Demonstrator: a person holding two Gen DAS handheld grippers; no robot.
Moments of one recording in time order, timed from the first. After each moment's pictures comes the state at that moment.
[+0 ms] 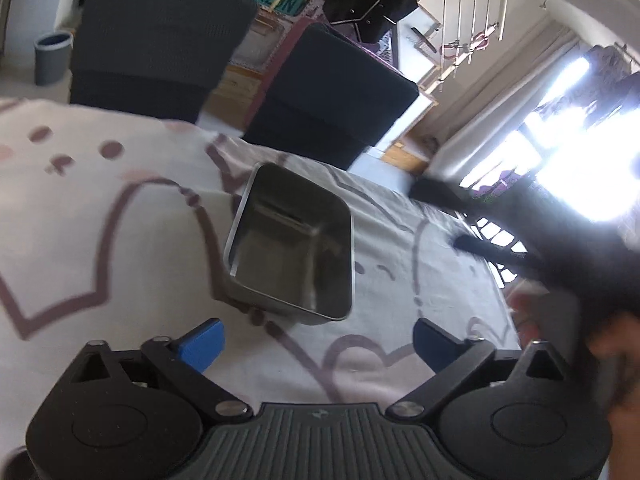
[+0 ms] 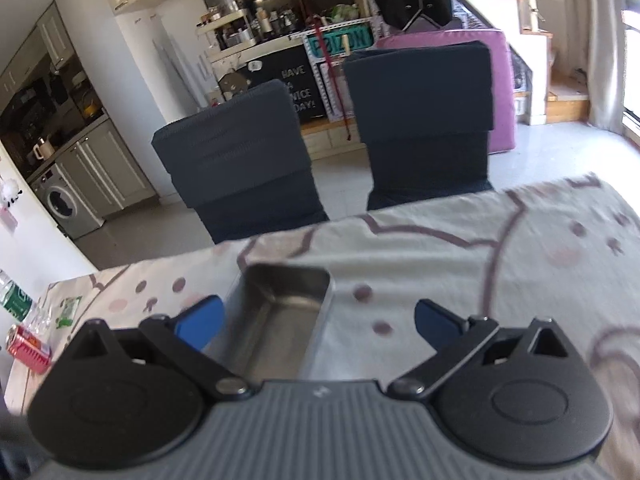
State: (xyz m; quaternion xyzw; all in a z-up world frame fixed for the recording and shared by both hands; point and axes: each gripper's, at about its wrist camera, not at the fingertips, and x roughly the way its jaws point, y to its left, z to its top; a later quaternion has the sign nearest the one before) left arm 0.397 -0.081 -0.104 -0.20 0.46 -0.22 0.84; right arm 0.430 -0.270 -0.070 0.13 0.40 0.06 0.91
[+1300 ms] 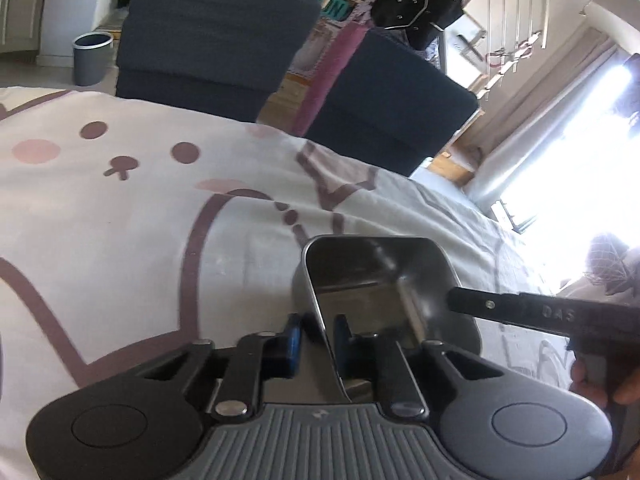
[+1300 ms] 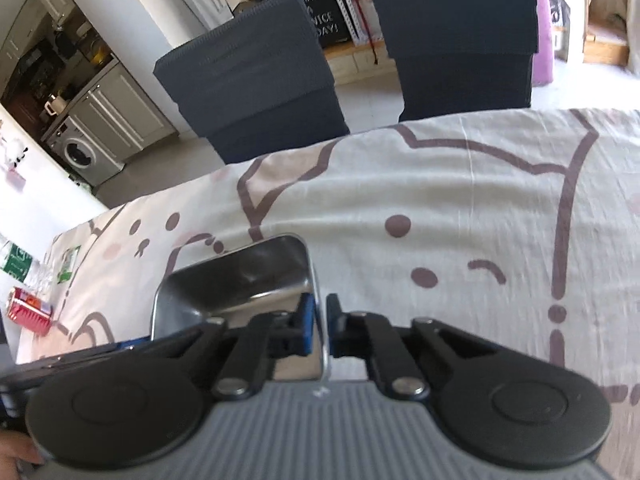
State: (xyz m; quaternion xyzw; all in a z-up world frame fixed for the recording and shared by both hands) left arm 0.426 -0.038 -0.136 -0.19 0.46 -0.15 0.85; right arm 0.453 -0.258 -0.124 0.14 0.49 0.10 0.85
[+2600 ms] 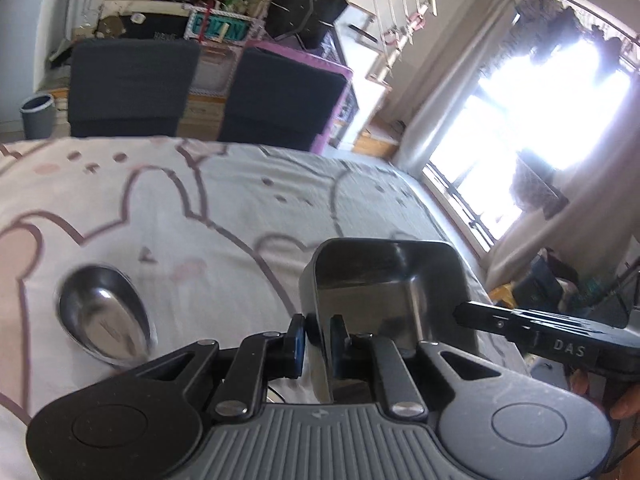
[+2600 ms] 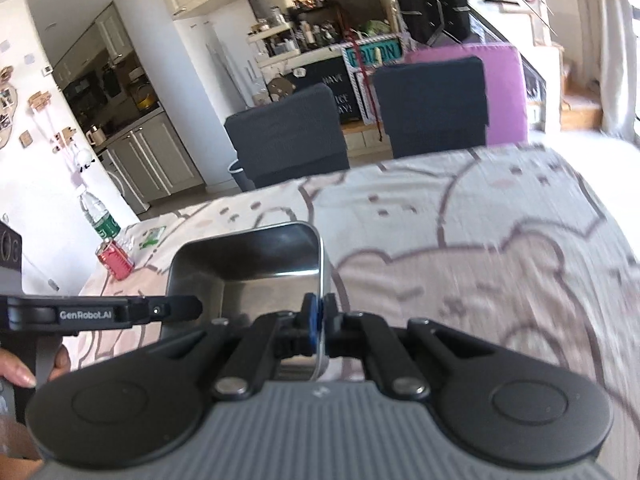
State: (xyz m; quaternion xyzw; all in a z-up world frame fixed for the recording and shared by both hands) left arm 0.194 -0.098 -0.018 -0.11 0.42 -0.26 0.86; right arm 0.137 -0.301 0.003 0.14 0.38 0.10 0.91
